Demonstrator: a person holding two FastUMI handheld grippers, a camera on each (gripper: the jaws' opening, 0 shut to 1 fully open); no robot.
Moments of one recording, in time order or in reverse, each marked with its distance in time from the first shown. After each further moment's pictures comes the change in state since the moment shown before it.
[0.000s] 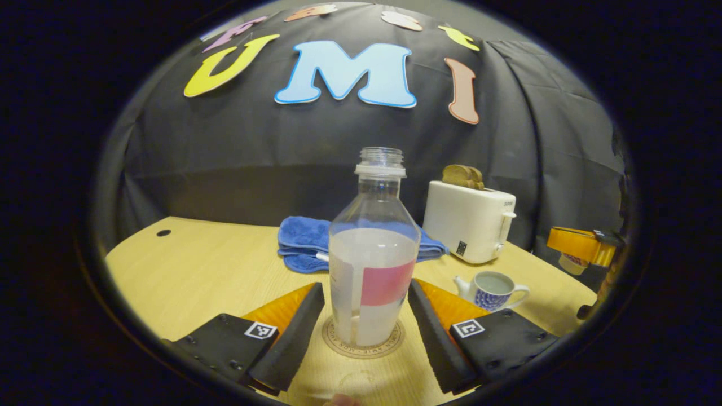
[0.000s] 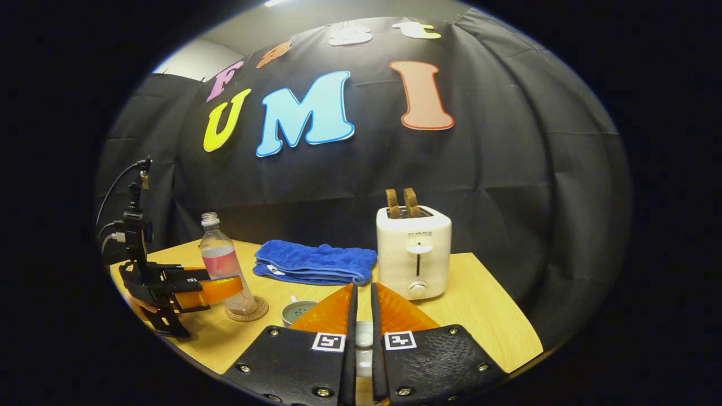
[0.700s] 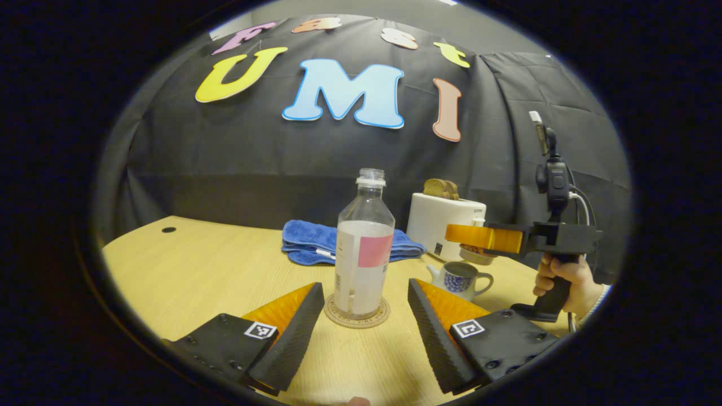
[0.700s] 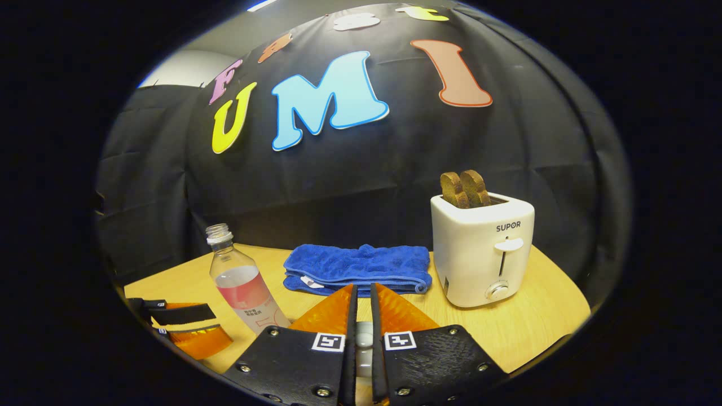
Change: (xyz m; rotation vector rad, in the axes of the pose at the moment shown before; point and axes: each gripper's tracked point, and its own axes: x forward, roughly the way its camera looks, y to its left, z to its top) left arm -0.065 -0.006 -0.005 -0.021 -0.074 -0.065; right arm 0.076 0.070 -0.003 0.142 0.037 0.103
